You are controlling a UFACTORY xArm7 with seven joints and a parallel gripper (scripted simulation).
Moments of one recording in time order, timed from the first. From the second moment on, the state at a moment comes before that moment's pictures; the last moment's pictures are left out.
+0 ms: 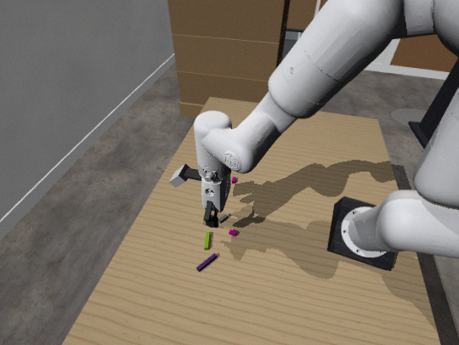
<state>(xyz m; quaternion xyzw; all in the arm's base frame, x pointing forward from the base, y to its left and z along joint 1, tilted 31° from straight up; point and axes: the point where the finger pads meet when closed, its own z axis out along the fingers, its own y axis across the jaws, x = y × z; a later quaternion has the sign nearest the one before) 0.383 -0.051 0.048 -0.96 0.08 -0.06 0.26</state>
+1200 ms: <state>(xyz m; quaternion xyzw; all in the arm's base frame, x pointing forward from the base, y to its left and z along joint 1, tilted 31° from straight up) 0.390 -0.067 0.043 -0.93 0.23 -0.03 0.28</state>
